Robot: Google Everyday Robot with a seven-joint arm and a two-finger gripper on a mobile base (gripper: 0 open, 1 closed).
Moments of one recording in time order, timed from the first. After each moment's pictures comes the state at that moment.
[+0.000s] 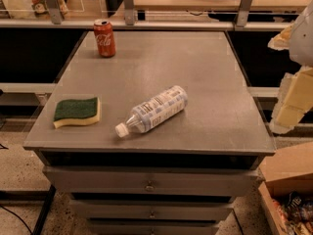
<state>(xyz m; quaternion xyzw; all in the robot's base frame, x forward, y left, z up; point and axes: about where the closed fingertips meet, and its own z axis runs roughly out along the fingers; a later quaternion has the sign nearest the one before) 0.438 -0.217 0.976 -0.60 0.78 -0.03 0.16</state>
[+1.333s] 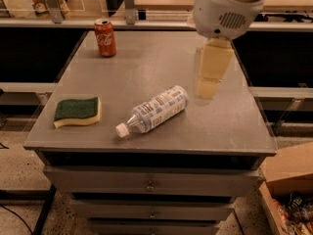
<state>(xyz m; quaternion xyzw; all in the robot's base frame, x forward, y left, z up) 0.482 -0.082 0.996 -0.70 0.70 -0.03 0.16</state>
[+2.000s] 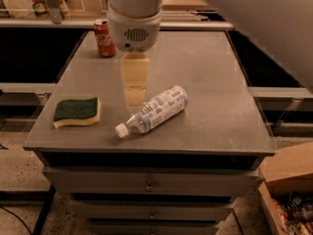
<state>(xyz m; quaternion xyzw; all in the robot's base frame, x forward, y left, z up) 0.499 0.047 0.960 -0.76 0.64 -0.01 0.12</state>
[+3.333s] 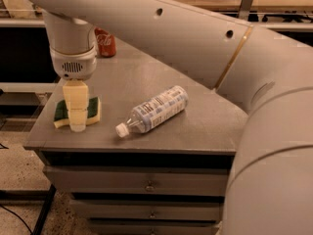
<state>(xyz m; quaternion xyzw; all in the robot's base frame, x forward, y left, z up) 0.515 0.171 0.879 -0.76 0.64 0.04 0.07</state>
